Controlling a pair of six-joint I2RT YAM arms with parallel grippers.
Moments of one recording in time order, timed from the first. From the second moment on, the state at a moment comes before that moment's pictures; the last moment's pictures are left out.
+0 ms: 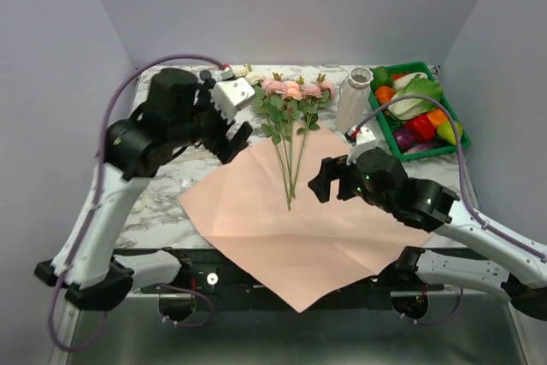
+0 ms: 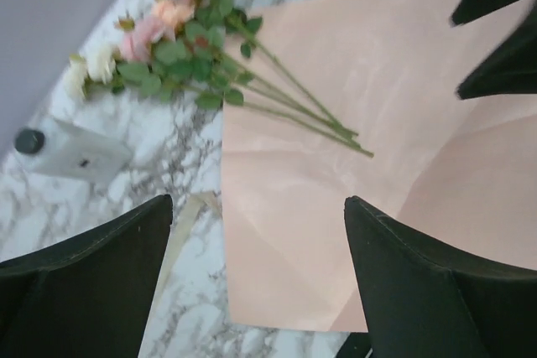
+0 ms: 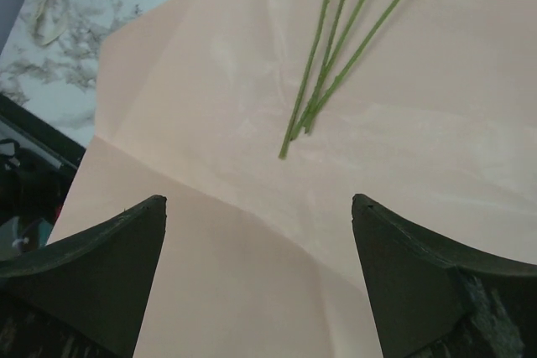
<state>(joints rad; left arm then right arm) -0.61 1.15 1.79 -1.13 0.24 0.34 0.99 0.89 0.93 -0.57 0.27 0.52</state>
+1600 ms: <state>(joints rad) -0.03 1.34 1.10 -0.74 0.13 0.23 0.62 2.10 1.59 -0.49 0.41 0.54</state>
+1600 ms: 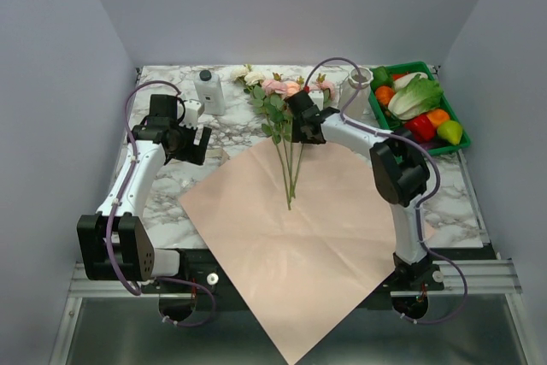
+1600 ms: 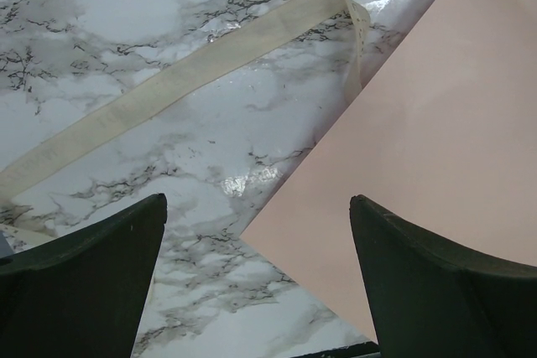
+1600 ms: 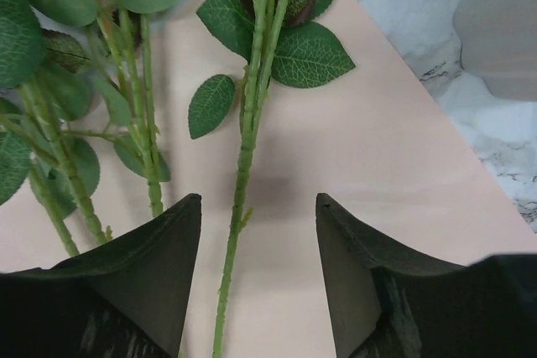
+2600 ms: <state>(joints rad) -0.03 1.27 0.97 -0.72 0.12 0.22 0.62 2.15 1.60 -0.50 0.44 0.58</state>
